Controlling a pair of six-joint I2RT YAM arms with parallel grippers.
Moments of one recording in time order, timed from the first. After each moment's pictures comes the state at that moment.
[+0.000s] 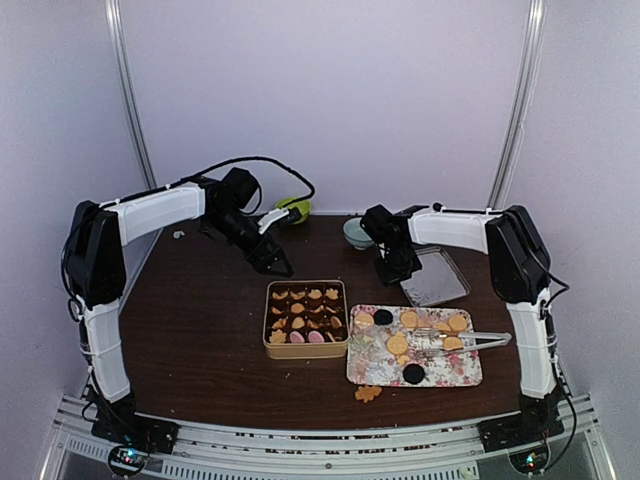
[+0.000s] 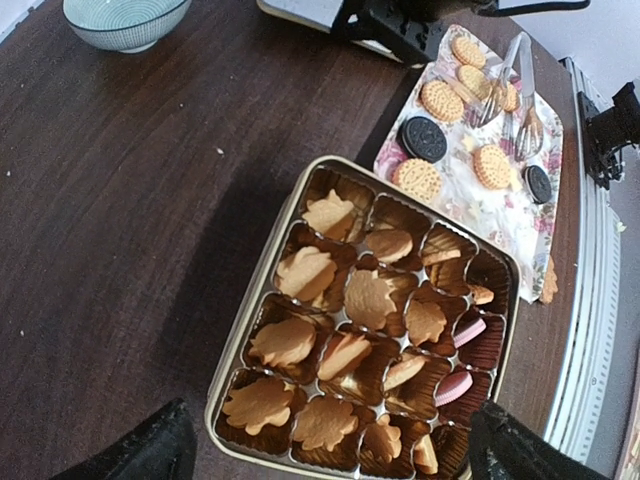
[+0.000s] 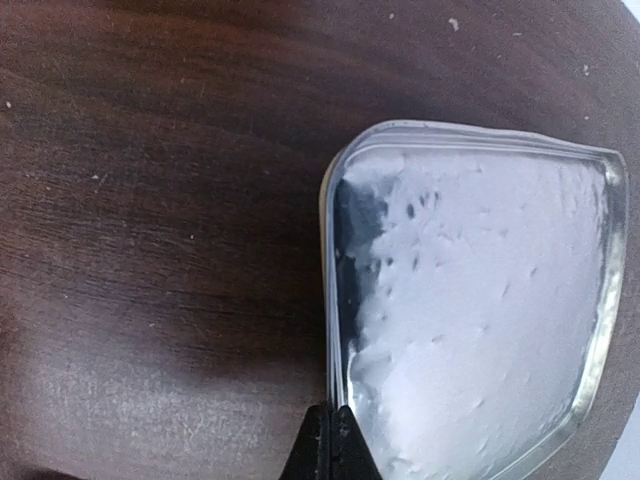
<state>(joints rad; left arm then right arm) -0.50 2.00 1.73 -0.88 0.63 0.46 0.59 2.22 1.76 -0.87 0.37 0.31</state>
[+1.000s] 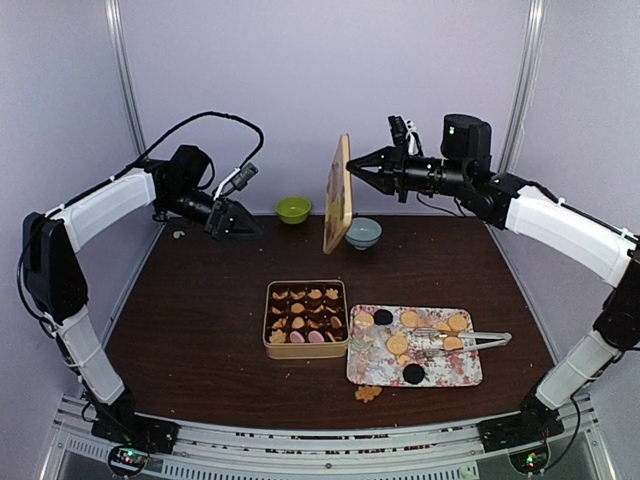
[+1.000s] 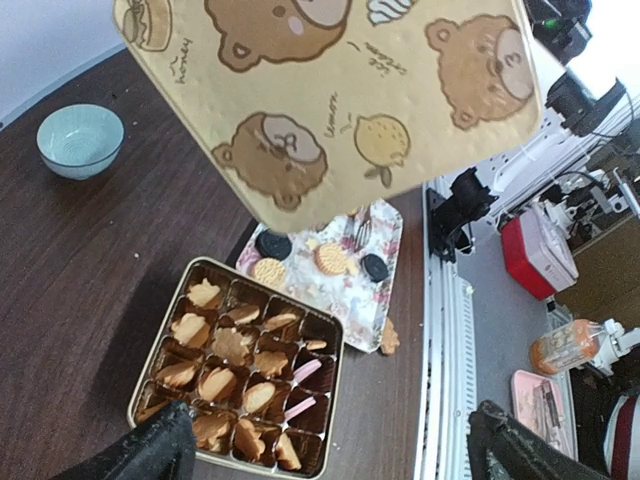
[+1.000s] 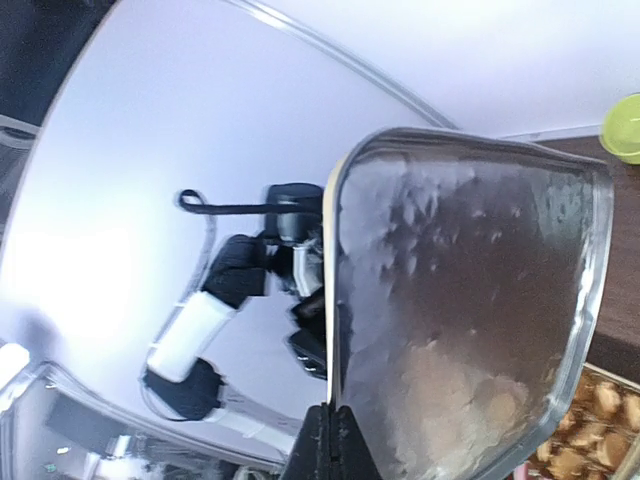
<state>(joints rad) -0.35 1.76 1.65 -0.95 1.07 0.44 0.61 1.53 1.48 -0.07 -0.56 0.92</state>
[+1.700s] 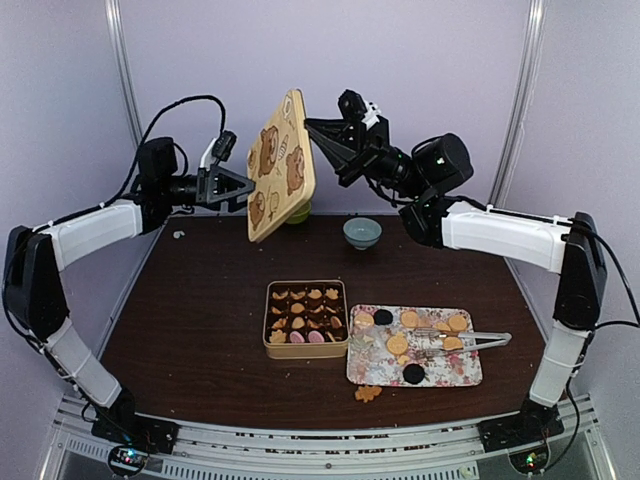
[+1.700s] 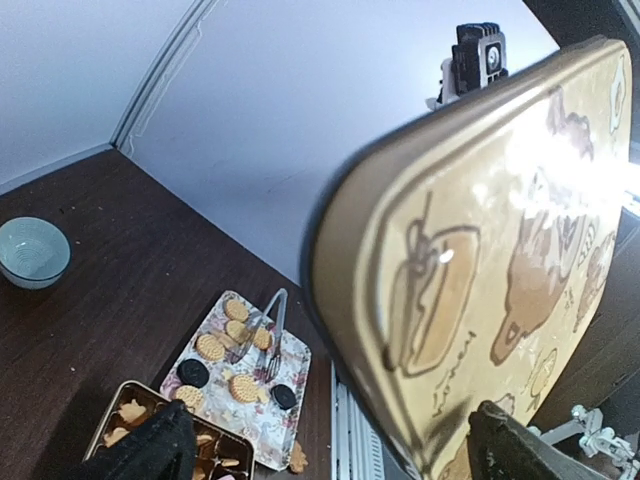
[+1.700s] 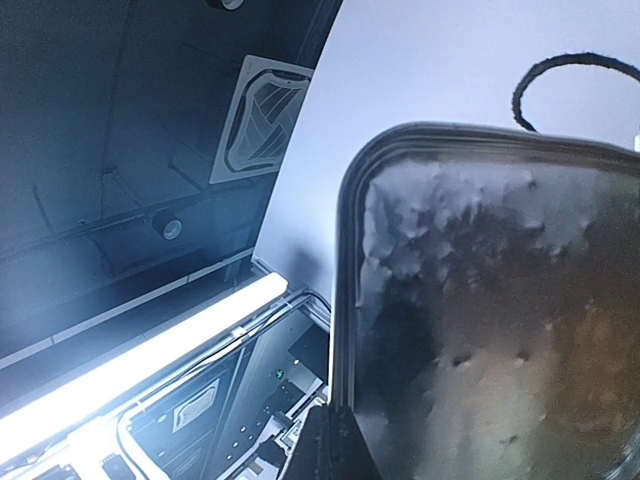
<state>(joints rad) -0.30 1.61 1.30 0.20 1.31 -0.59 0.77 1.81 1.53 1.10 -0.76 1.72</state>
